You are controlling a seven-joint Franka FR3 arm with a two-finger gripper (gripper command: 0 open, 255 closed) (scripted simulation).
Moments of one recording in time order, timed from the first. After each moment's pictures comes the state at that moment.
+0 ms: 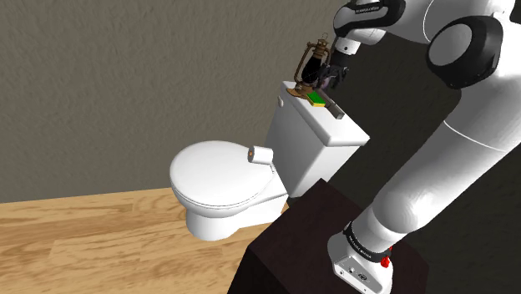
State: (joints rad) arm -0.23 0.06 -0.45 -1.81 0.06 1.86 -0.30
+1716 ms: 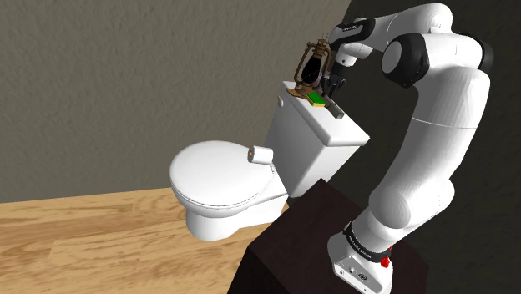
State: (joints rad) arm -0.35 0.36 -0.50 -1.60 0.20 1.95 -0.37
